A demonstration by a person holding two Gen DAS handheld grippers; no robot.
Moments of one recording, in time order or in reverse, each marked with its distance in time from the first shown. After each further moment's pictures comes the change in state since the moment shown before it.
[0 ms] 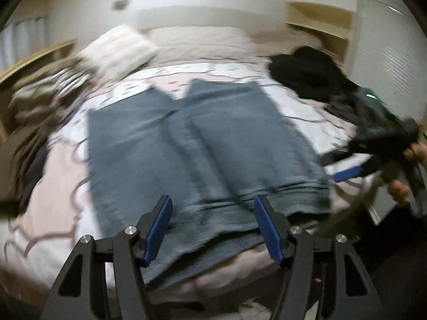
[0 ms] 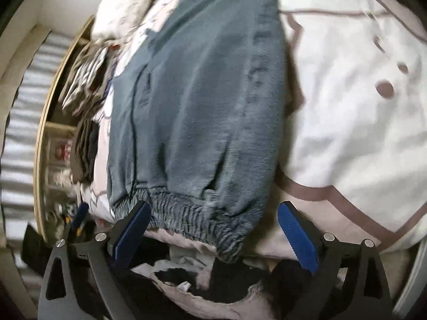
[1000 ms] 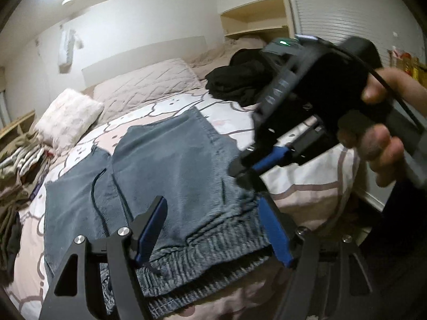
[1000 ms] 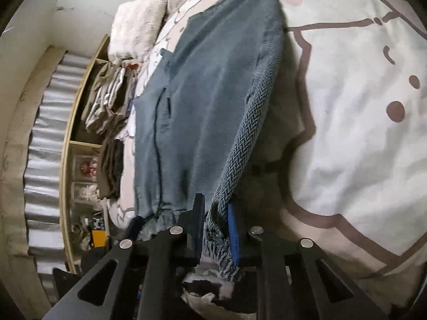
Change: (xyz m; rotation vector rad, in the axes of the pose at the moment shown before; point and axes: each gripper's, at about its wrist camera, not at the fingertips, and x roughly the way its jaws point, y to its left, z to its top) left arm 0.047 -0.114 -0.001 0.299 -0.179 -0.043; right arm -0.011 0.001 0.012 0.016 -0.058 0.177
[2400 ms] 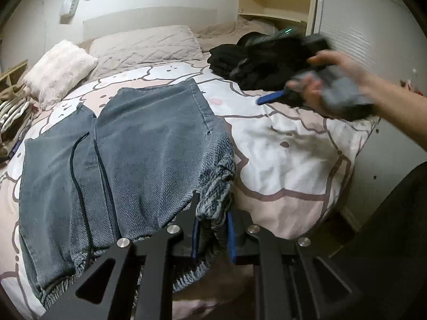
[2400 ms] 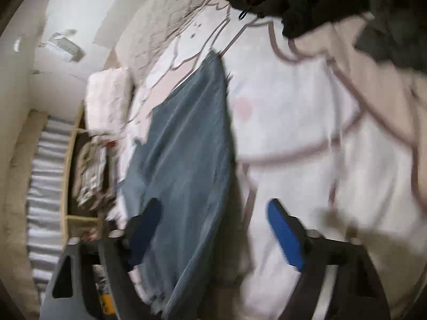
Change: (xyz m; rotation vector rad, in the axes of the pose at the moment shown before) left arm 0.018 0.020 0.020 -0.226 0.173 -0.113; right arm -0.058 -0.052 0.143 0.163 -0.235 -0.101
